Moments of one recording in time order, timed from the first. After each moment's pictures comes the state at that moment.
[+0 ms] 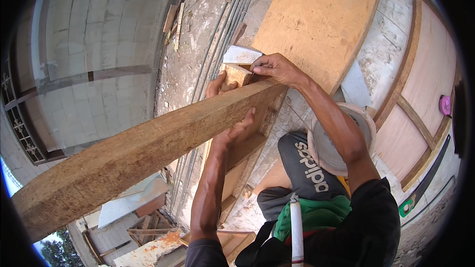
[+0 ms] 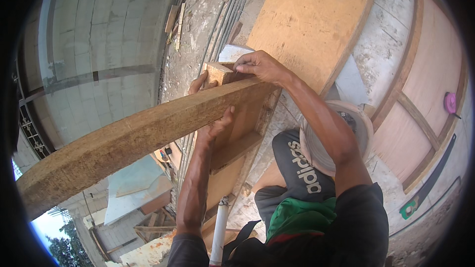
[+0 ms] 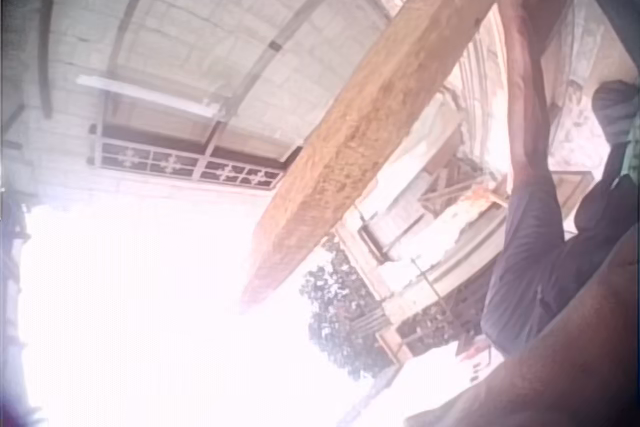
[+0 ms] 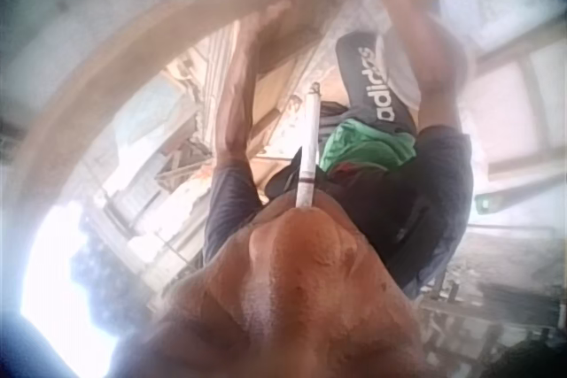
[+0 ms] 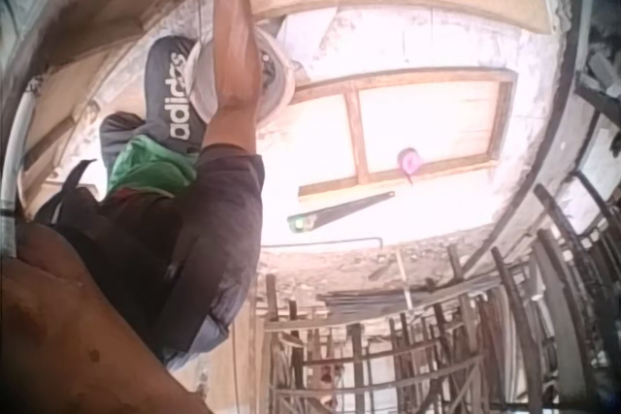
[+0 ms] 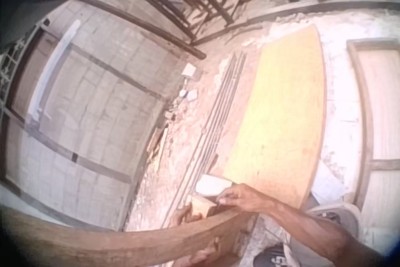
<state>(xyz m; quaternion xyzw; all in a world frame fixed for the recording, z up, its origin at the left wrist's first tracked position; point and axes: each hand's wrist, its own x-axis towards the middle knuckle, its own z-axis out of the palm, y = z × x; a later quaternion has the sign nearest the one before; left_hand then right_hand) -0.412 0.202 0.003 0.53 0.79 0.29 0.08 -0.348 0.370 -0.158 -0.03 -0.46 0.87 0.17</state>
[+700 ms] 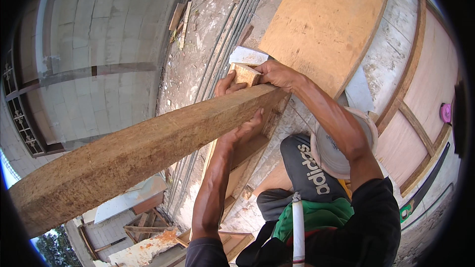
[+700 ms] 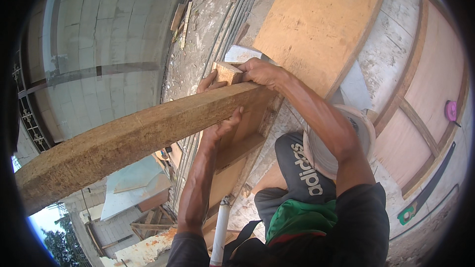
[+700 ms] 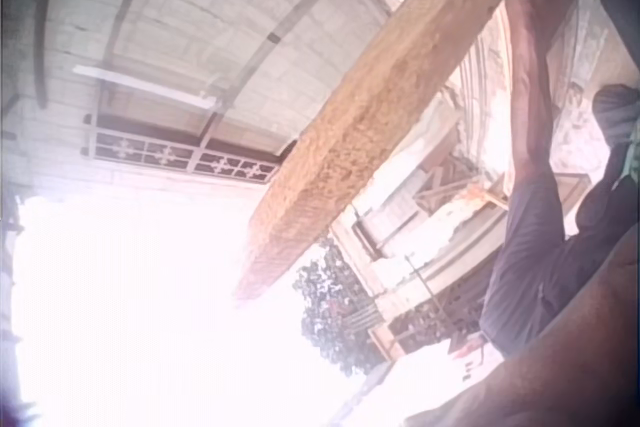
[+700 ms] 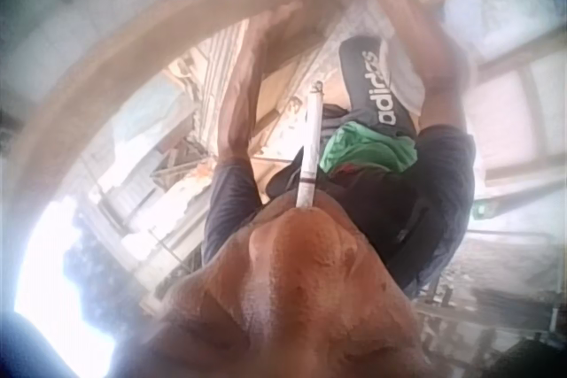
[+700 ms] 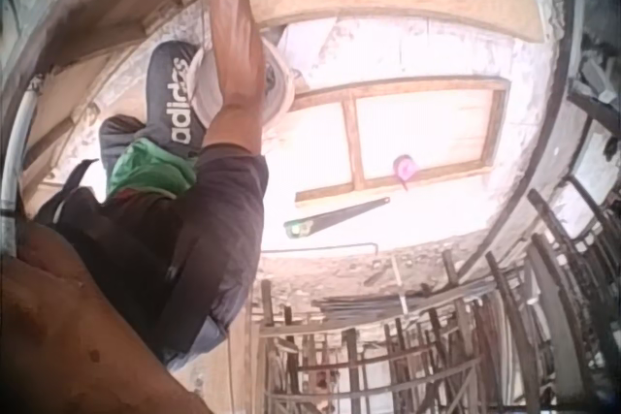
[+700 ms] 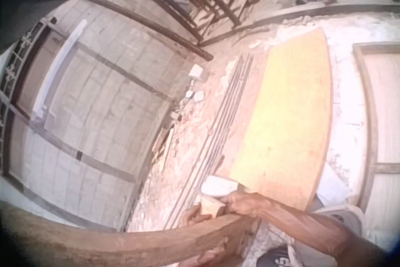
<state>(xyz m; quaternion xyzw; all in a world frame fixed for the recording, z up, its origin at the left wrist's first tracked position) -0.419 0.199 0.004 0.58 0.78 0.23 0.06 -0.369 0.361 -0.139 -0.02 -0.37 0.93 -0.01</state>
